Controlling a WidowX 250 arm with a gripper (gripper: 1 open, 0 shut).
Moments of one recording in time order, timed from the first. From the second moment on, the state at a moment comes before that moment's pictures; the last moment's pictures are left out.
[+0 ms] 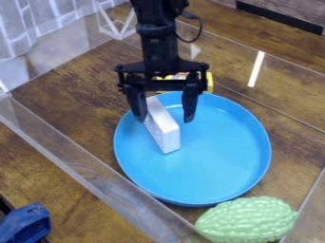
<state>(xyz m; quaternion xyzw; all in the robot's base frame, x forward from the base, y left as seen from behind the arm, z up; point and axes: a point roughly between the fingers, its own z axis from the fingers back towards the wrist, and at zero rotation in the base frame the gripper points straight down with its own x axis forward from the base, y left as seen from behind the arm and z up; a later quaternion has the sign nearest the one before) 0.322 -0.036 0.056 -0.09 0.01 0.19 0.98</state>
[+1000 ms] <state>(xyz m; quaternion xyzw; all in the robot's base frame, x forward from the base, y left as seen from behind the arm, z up) 0.333 -0.032 0.026 -0.08 0.01 0.21 0.97</state>
